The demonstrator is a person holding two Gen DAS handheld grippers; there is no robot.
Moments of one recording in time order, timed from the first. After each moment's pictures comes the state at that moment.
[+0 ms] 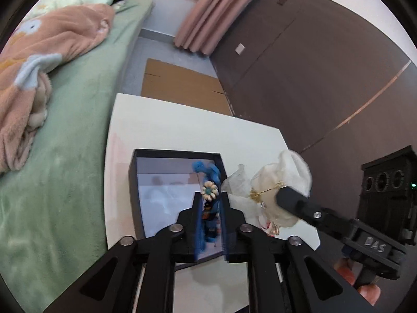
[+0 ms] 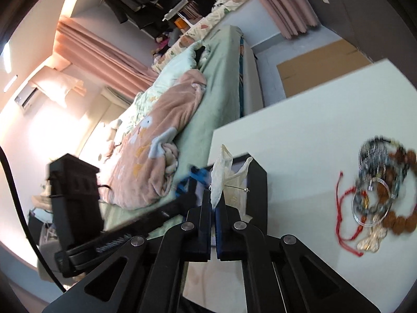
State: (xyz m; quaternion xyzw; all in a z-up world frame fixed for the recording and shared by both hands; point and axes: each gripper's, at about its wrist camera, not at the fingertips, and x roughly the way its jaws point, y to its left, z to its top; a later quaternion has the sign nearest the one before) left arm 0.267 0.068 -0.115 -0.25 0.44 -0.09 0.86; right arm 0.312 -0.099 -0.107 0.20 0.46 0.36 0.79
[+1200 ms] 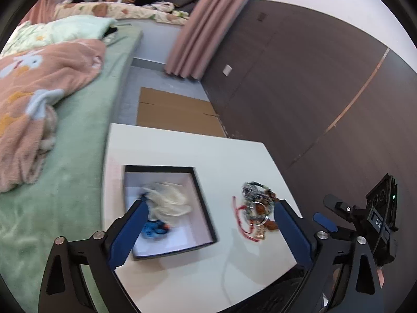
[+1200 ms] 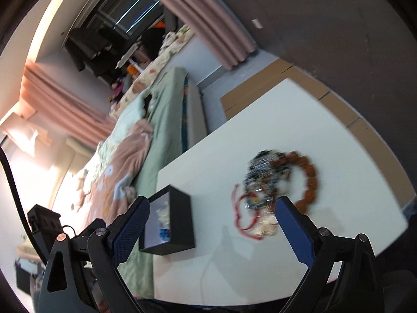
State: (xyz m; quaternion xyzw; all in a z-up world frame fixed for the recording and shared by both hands) left arm 0.233 0.035 -0.077 -0.21 0.38 -0.10 0.90; right arm 0.279 -0.256 -0.094 0.27 0.42 0.20 0.85
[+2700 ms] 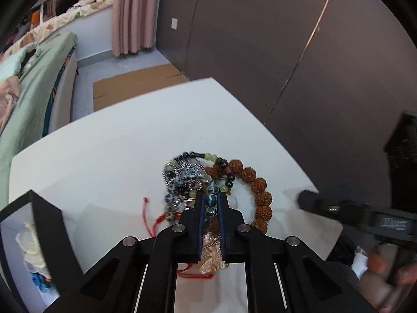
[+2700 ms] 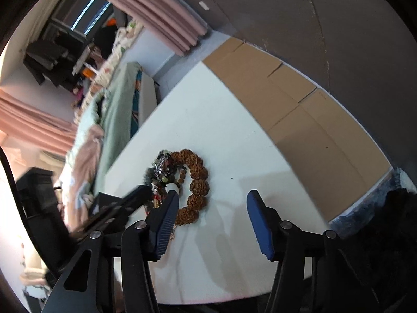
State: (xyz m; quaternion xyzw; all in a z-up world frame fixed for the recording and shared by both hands) left arm 0.330 -0.141 -0.146 -0.03 0.46 -0.17 0.87; right arm 0.322 -0.325 -0.167 0.26 0.51 0.13 0.81
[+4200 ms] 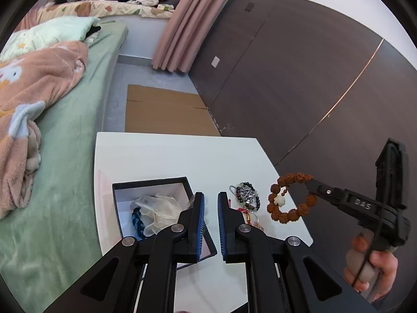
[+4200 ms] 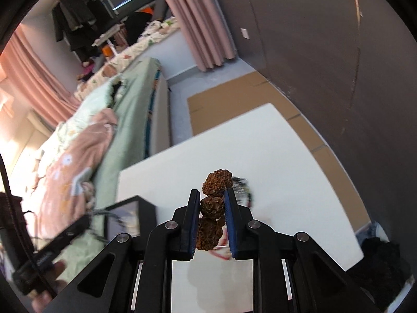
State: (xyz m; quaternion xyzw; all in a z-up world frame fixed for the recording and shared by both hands) left arm 0.260 0.044 -0.075 -0.20 0.39 -0.13 0.89; right arm 0.294 -0.214 -0.041 0.13 0.44 0.14 0.88
